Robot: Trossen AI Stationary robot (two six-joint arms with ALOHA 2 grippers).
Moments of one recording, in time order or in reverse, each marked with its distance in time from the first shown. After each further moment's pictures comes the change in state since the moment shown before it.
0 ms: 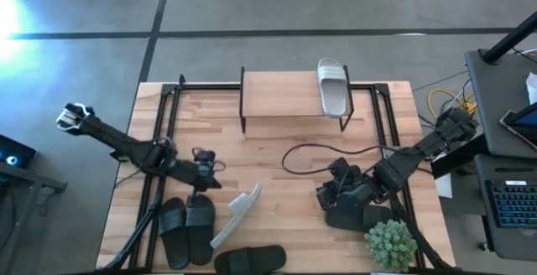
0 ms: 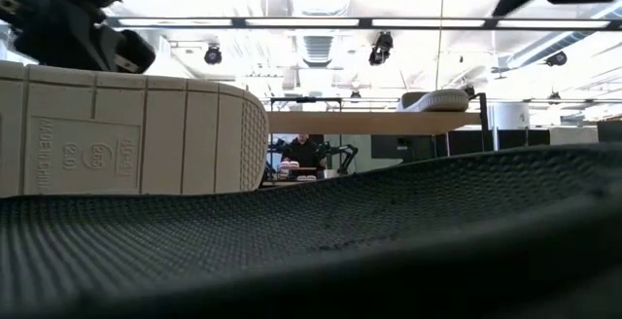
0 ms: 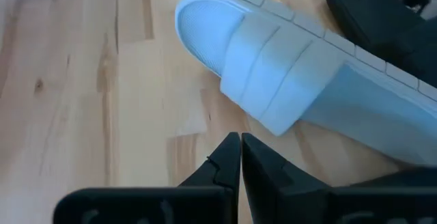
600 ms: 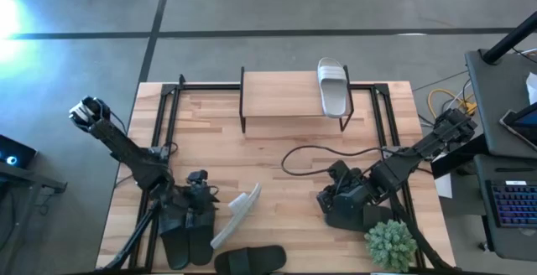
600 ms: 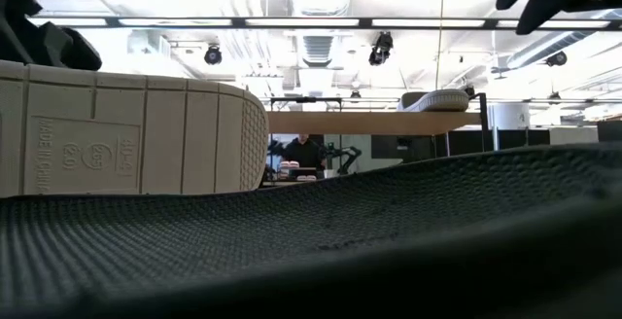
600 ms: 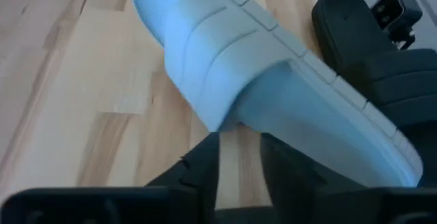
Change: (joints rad) left arm -0.357 0.194 0.013 0.130 -0.310 -0.472; right arm -0.003 0.024 0.002 -0.051 -0.106 0.023
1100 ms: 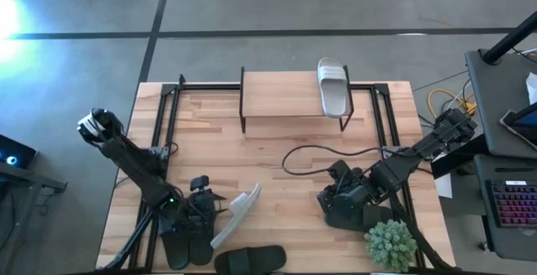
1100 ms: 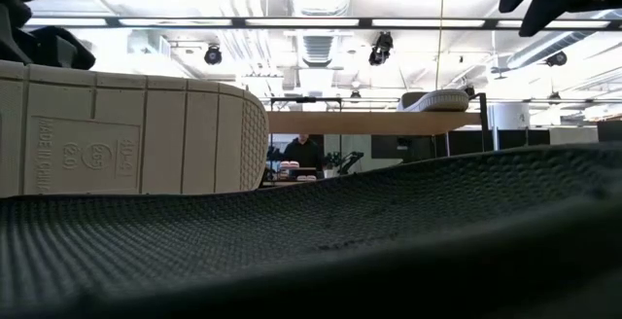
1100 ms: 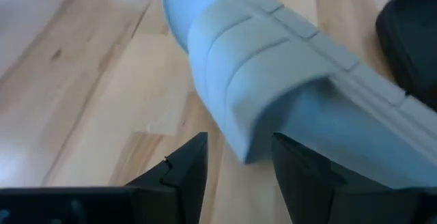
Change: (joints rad) left arm -0.084 0.273 0.077 0.060 -0.318 -0.078; right arm 0.000 0.000 0.000 -0.013 -0.001 0.011
